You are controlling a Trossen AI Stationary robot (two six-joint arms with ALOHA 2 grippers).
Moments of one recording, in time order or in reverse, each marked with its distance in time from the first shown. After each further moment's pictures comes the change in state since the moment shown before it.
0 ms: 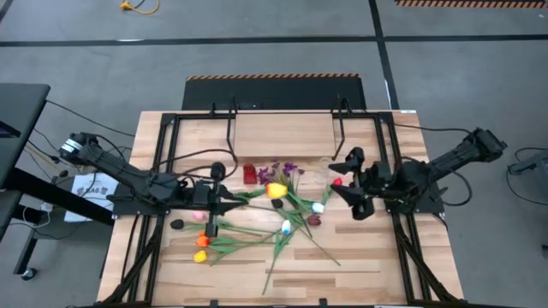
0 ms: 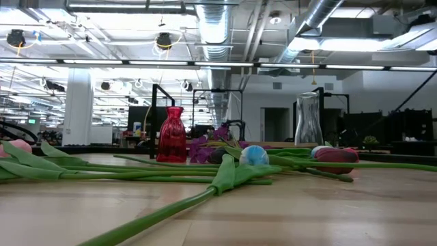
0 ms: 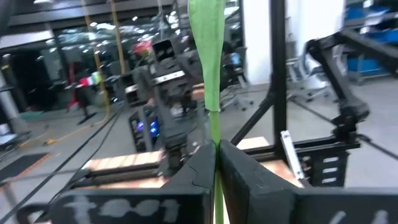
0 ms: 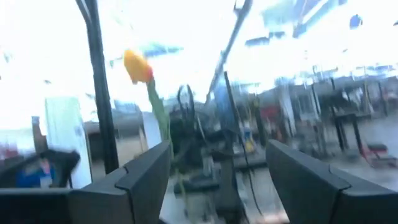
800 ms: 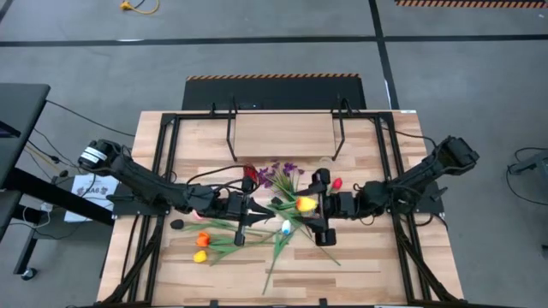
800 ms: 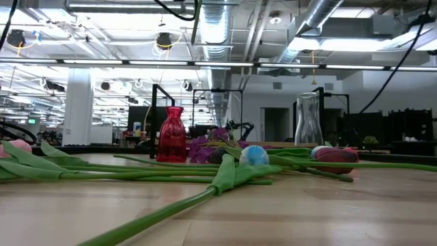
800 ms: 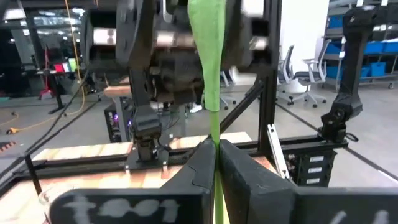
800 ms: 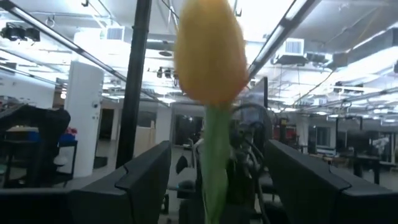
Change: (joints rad) left arm 0.068 0.335 0.000 0.304 0.114 -0.097; right arm 0.019 0.513 0.291 0.222 -0.129 -0.235
